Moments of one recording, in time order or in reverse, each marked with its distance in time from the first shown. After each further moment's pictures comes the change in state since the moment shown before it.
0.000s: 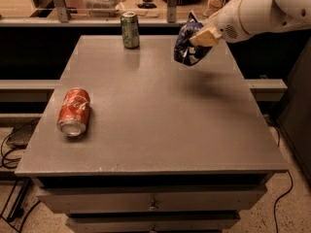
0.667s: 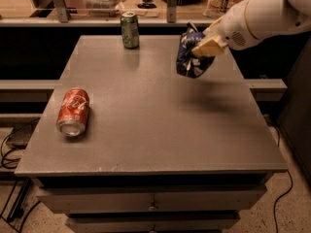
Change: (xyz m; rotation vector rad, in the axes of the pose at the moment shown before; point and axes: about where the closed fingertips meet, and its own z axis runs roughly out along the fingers) arm 0.008 0.039 -0.027 -0.078 0.066 -0.057
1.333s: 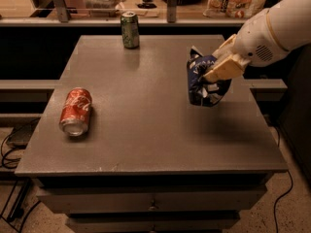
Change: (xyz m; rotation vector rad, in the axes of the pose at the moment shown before) arm 0.027 0.070 -0.051 -0.206 0.100 -0.024
